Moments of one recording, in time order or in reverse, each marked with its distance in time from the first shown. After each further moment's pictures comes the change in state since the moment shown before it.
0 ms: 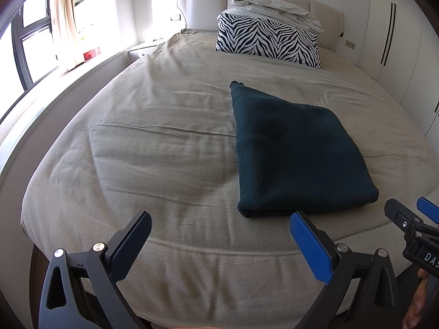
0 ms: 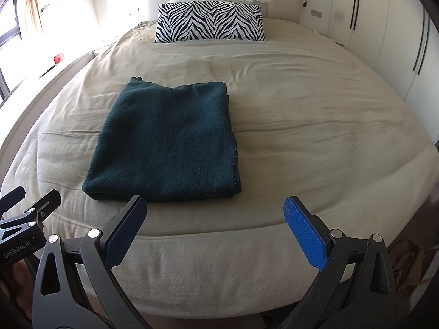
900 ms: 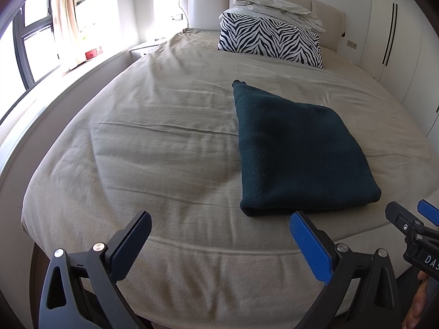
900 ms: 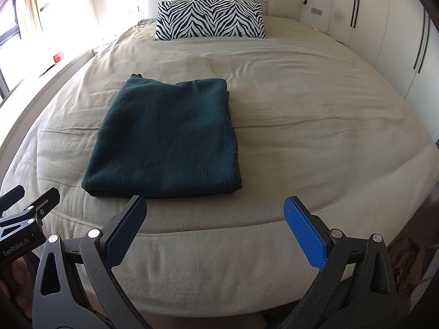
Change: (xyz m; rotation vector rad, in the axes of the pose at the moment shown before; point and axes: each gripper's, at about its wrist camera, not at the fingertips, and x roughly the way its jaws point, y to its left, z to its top) left arm 0.000 0.007 -0.002 -0.002 0.002 0.010; right arm 0.003 -0.004 -0.007 -0.002 0.007 0.003
